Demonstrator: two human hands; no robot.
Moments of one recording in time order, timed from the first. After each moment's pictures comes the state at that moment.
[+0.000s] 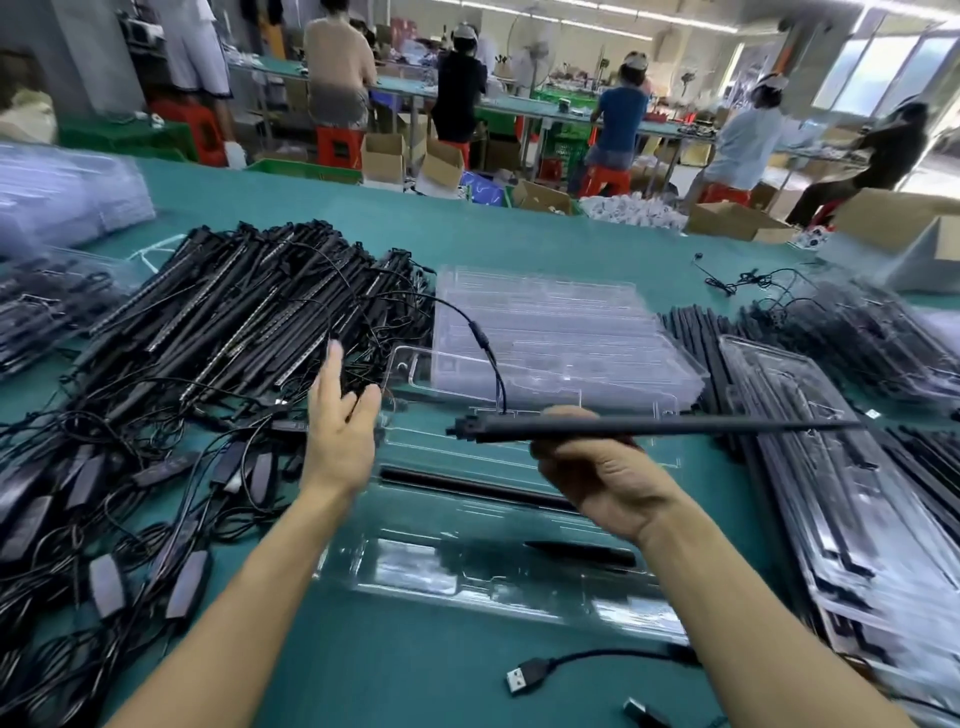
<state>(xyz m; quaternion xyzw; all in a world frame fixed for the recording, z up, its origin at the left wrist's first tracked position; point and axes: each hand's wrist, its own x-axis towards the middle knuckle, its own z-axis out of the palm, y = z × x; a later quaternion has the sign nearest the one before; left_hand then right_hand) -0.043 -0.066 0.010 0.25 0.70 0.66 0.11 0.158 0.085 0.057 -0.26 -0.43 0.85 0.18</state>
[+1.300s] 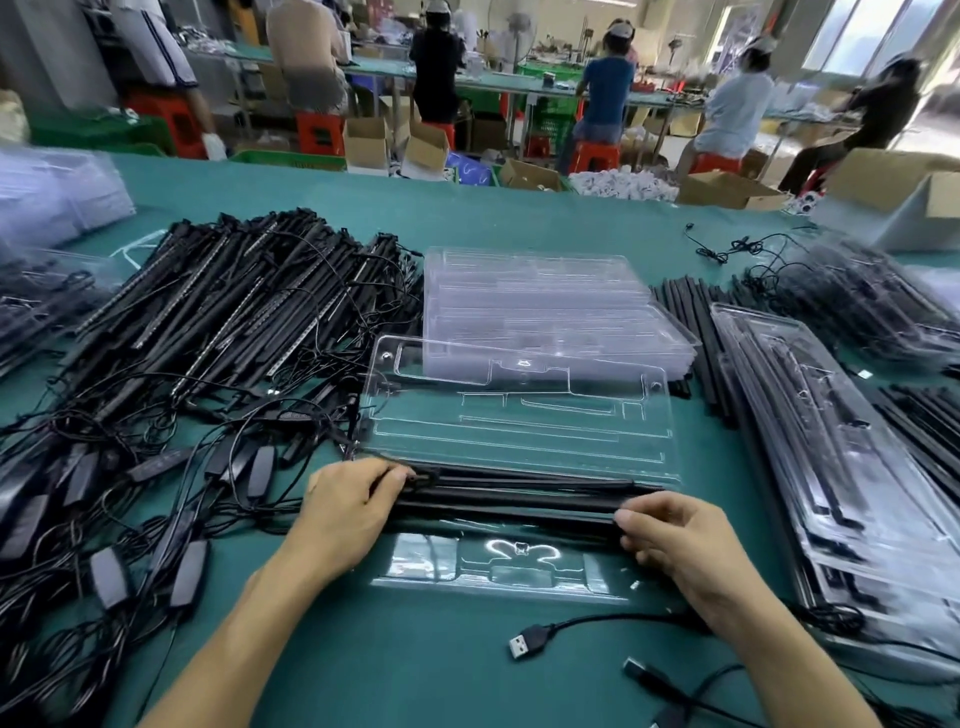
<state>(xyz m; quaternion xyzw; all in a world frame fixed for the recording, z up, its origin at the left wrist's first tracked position) -0.015 -0.106 -0.024 0.43 0.81 0.38 0.09 0.260 0.084 -0.007 -0.46 -0.59 0.62 0.25</state>
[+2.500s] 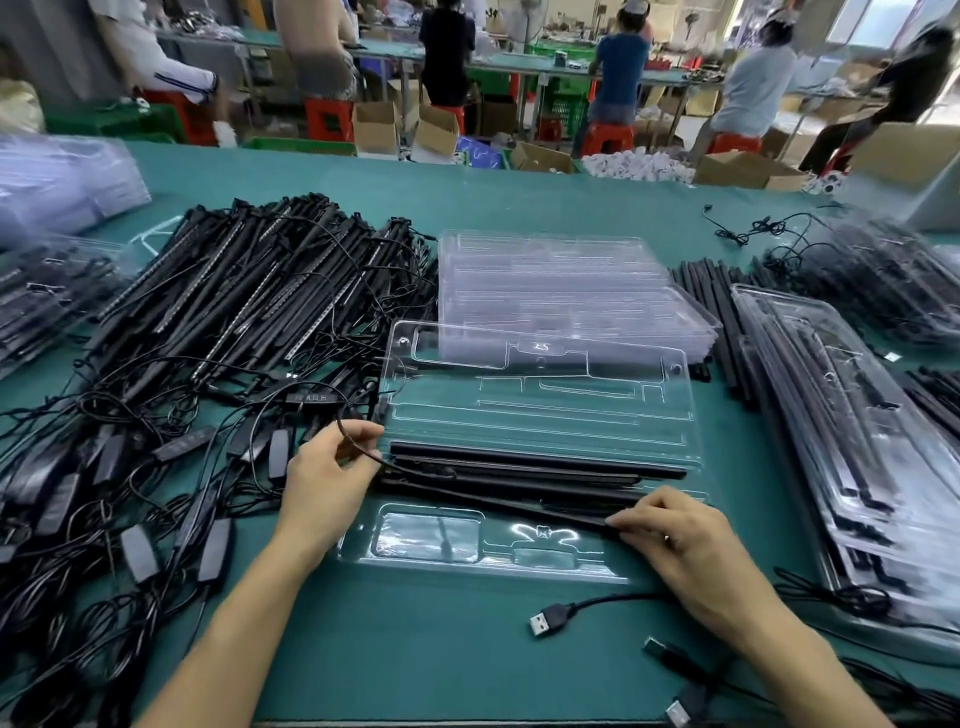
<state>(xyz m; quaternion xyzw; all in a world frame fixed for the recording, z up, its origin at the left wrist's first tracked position) -0.029 -0.121 -0.031 0.28 0.77 0.56 0.14 0.272 0.071 -0.020 -0.28 -0.91 0.25 0.19</state>
